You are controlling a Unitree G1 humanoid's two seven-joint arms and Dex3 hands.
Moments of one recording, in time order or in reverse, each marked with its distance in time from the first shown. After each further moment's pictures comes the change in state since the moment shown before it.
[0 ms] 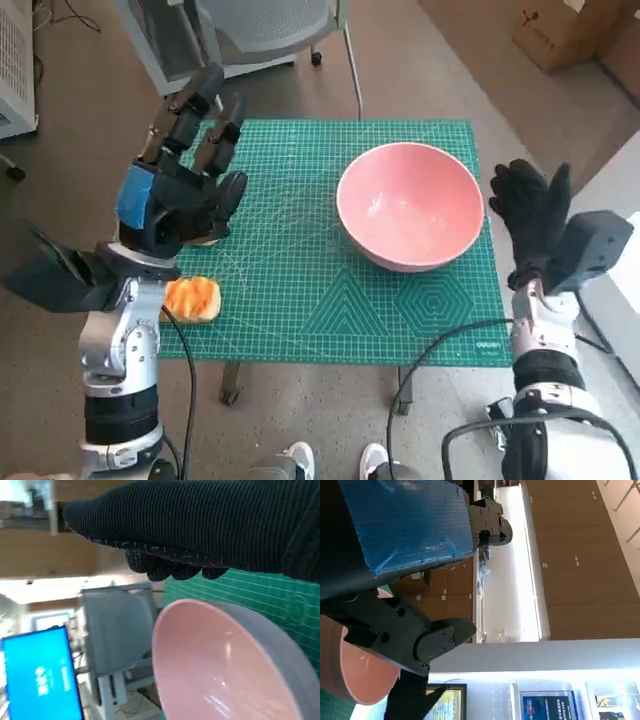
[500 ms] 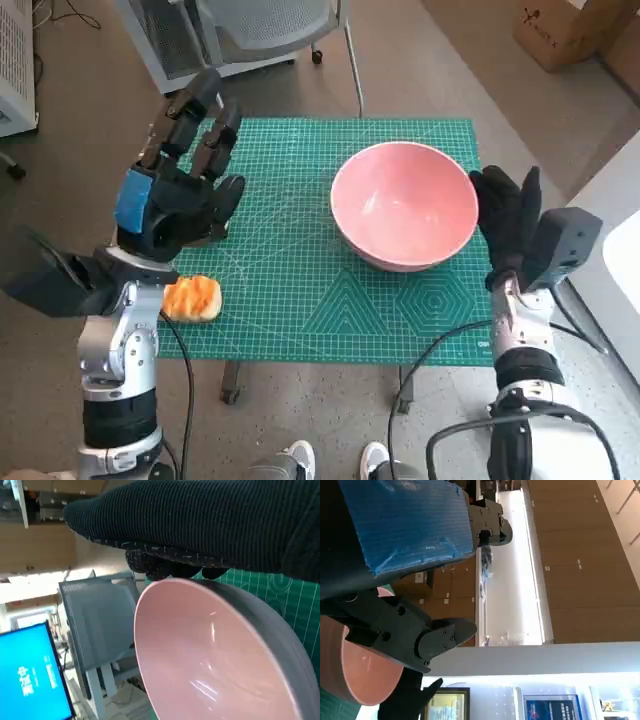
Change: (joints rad) left arm 0.019 0.006 0.005 -0.021 0.010 -0.001 0.007; right arm -0.023 0.067 0.016 0.000 -0.011 0.030 -0.007
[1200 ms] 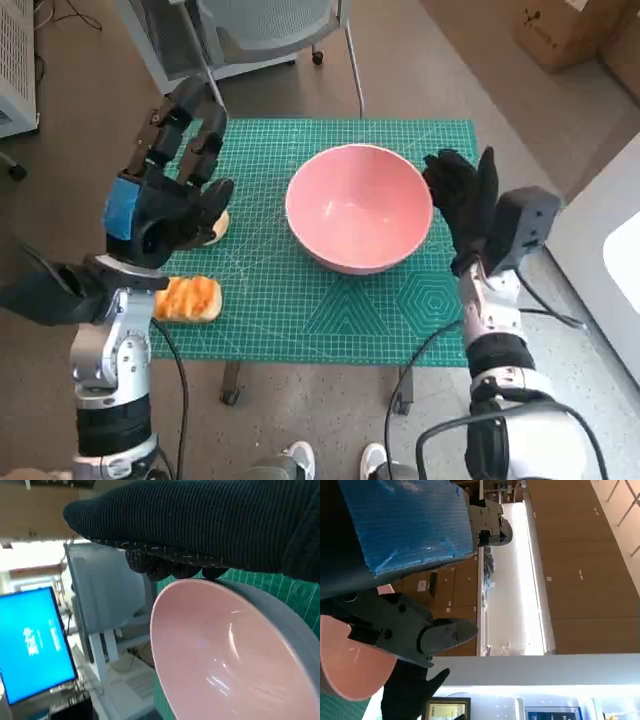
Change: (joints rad) left arm 0.030 0.003 0.031 -0.008 -0.001 -0.004 0.003; right arm -0.062 0.078 0.028 -0.002 -0.027 0.010 0.014
